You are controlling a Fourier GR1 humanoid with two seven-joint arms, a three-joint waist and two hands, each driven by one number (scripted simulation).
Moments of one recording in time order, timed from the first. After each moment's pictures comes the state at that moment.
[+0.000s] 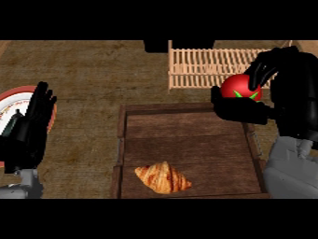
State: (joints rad) left arm -0.06 0.16 0.05 -1.68 0.00 0.15 0.15; right arm -0.59 -0.07 0.13 -1.96 0.98 0.20 0.99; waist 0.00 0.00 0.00
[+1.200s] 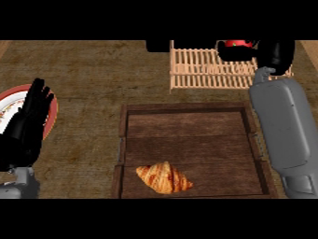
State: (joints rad) left arm -0.08 0.15 0.08 -1.71 0.00 0.12 0.19; right arm -0.83 -0.13 -0.16 -1.13 0.90 -0.32 0.52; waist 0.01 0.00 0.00
